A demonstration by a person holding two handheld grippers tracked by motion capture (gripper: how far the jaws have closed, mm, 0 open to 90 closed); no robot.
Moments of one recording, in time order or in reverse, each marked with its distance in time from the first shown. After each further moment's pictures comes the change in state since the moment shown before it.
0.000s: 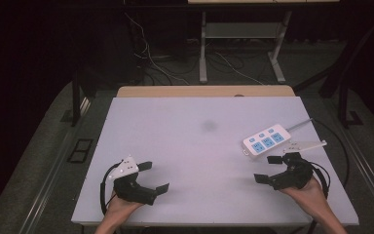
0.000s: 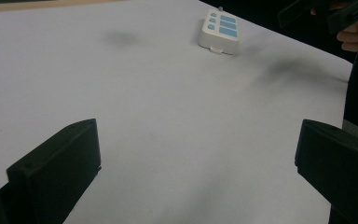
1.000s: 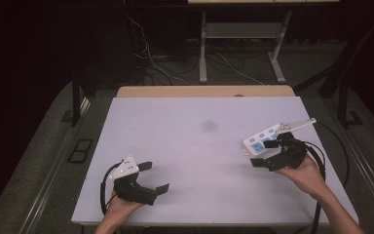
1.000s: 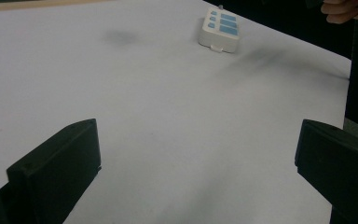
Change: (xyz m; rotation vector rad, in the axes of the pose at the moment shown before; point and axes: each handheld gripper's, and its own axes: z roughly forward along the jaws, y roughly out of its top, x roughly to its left) left arm 0.000 0.000 0.001 0.004 0.001 0.004; right arm -0.017 0.048 0.010 0.085 -0.013 -0.052
